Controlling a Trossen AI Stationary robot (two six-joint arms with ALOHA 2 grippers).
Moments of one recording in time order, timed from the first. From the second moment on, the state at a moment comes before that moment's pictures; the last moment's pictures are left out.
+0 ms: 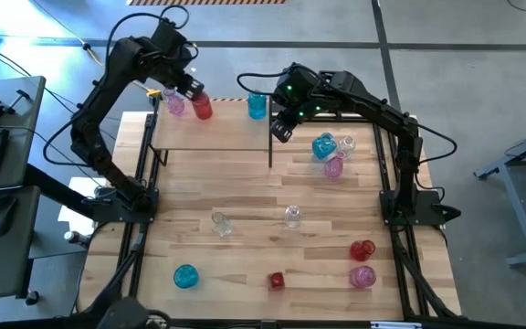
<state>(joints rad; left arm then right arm) 0.92 1.59 1.97 -1.43 -0.10 -0.01 -0.35 1.93 2.31 -1.31 0.02 0.18</state>
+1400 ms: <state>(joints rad) 0.08 1.51 1.76 -1.57 0.01 -0.33 -0.35 1.93 2.31 -1.31 0.02 0.18</state>
